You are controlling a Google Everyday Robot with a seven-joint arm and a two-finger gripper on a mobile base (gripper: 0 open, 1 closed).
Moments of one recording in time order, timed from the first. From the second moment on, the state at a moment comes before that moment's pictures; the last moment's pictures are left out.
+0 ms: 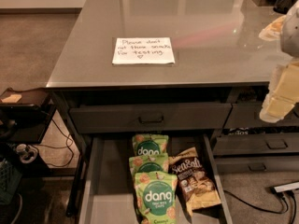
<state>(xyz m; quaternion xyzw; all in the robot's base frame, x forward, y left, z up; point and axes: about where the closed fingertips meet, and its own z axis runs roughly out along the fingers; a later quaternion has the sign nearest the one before) 0.438 -0.216 0.977 -0.60 0.78 -0.04 0.16</state>
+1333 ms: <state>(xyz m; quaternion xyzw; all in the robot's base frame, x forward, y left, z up) 0.442 -0.191 0.867 -0.61 0.76 0.06 0.23</state>
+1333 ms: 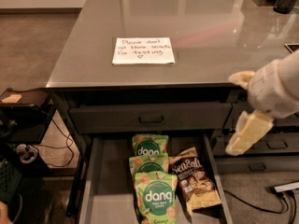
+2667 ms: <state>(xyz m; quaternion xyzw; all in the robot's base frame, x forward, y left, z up) 0.453 -0.149 0.656 -0.63 0.72 0.17 0.22</state>
